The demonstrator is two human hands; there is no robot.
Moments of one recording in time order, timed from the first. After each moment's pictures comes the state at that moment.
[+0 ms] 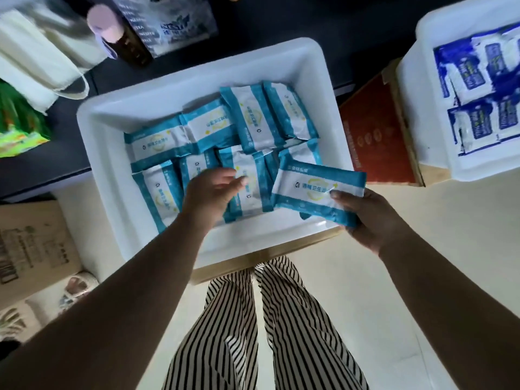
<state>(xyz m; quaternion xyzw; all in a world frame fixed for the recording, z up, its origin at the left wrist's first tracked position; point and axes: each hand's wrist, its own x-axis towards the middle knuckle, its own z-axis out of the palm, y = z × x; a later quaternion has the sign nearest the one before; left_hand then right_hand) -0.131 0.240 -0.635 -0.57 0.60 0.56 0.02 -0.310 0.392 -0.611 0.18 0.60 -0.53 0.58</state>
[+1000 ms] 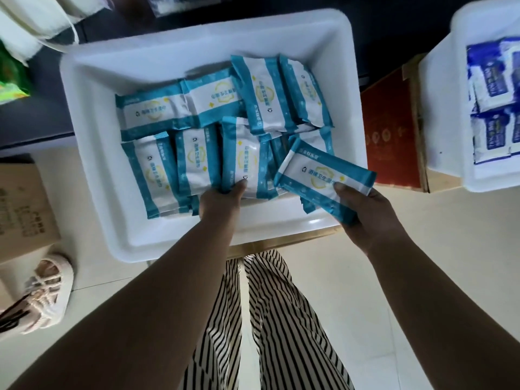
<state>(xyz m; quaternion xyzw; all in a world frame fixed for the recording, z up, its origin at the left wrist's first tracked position) -0.133 0.285 -0.681 -0.76 0.32 0.56 0.02 -0.299 0.391 -0.635 0.17 0.63 -0.54 0.53</state>
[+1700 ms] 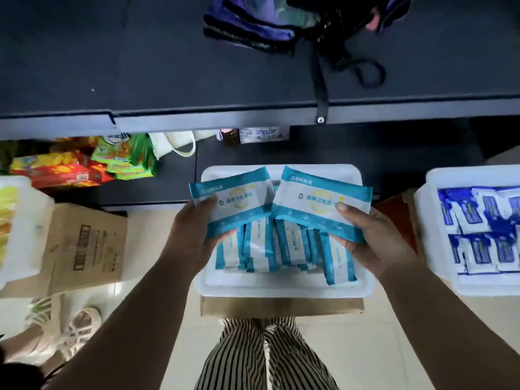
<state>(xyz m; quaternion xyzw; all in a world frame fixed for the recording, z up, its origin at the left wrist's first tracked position) -0.053 0.204 -0.464 -0.63 0.29 0.65 -0.31 -0.276 0.292 -0.463 0.00 0.59 -0.54 0.60</state>
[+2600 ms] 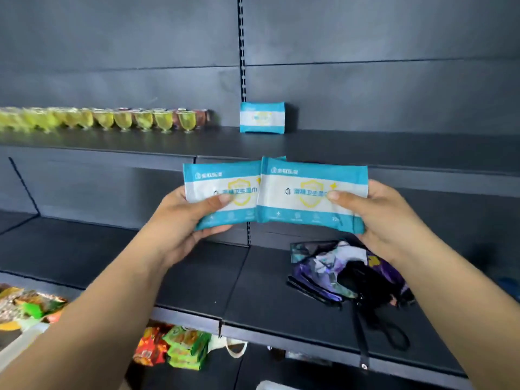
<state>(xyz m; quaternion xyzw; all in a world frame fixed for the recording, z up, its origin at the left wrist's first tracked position) 0.045 0.124 -0.063 -0.38 0.50 0.54 -0.56 -0.191 0.149 -0.057 -0.47 0.38 -0.62 0.50</state>
